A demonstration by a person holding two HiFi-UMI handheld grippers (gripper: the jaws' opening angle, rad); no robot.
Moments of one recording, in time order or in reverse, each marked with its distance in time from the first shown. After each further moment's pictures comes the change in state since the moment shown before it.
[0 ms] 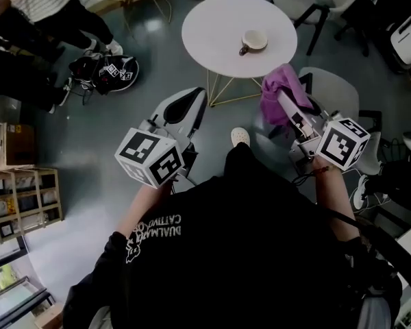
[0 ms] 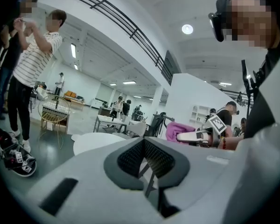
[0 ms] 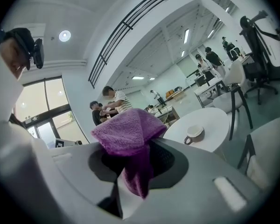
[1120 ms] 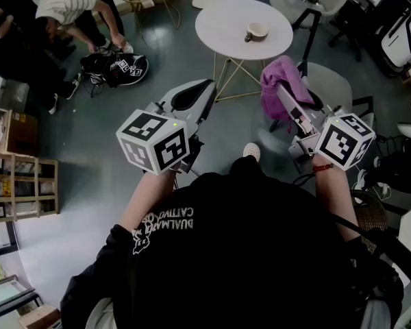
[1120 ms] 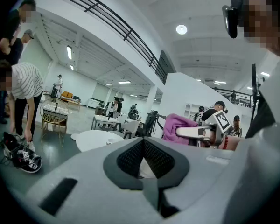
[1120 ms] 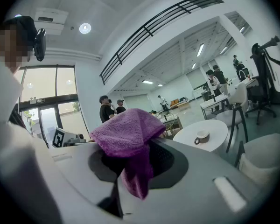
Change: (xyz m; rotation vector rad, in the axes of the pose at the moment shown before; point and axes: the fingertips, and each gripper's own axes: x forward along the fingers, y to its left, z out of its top) left arm -0.123 -0.091 0.001 0.027 0.027 -0.036; right arm -0.077 0.149 -0.039 -0.183 -0.046 -0.003
